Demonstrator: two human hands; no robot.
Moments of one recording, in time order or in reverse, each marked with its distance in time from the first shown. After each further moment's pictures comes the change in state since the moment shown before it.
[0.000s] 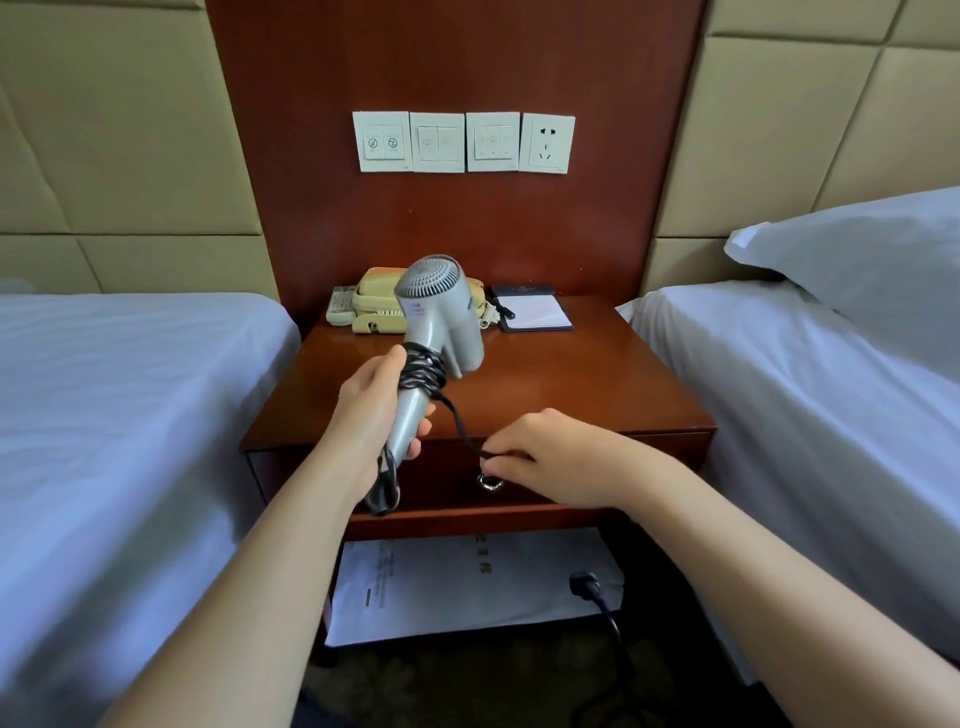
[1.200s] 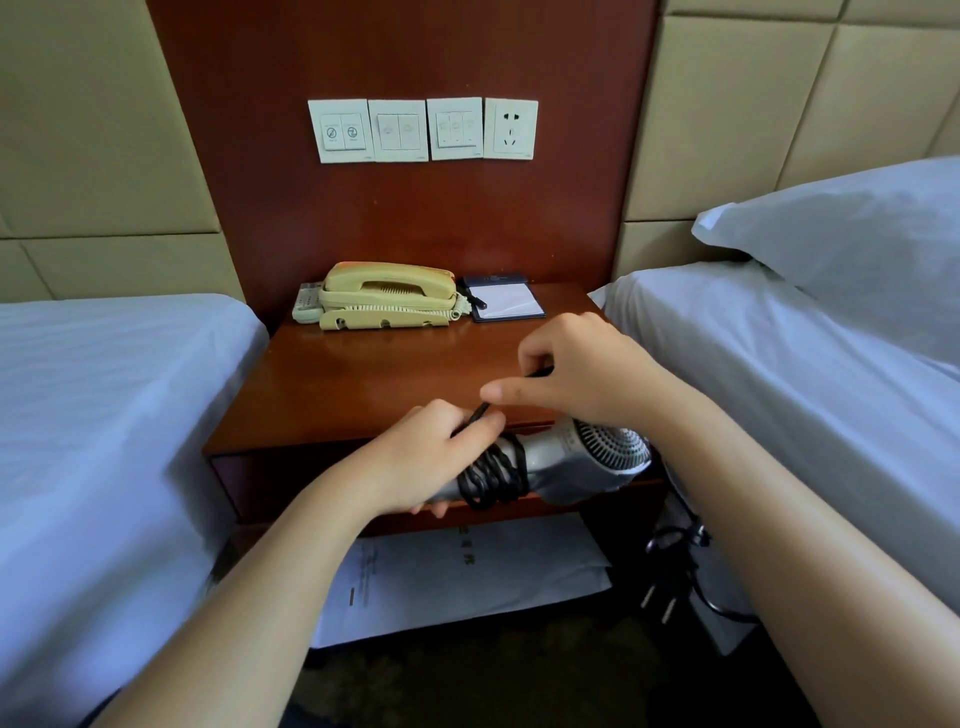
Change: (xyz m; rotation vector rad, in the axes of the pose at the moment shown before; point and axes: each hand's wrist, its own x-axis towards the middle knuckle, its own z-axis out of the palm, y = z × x) left_hand -0.035 -0.003 0.035 0.855 -0.577 0.258; right_hand -0.016 0.016 -0.046 -0.138 0.487 0.030
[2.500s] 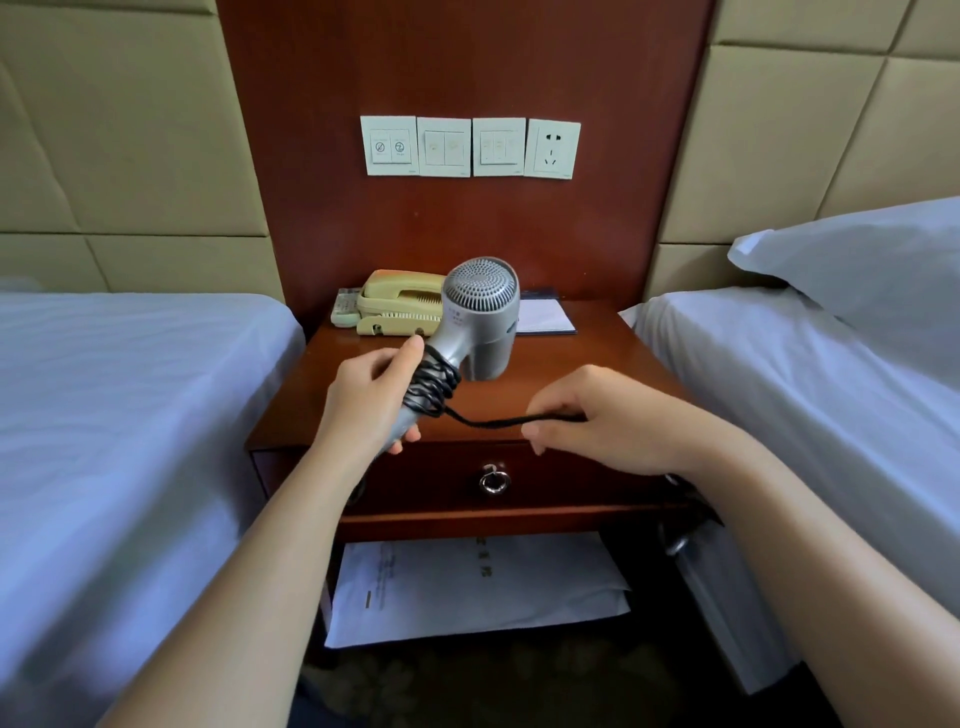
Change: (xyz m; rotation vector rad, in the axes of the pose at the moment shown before) left_hand 0.003 -0.037 -0.044 -0.441 0.646 -0.110; right_hand -0.009 -0.015 0.000 0.232 -0.307 -0.088
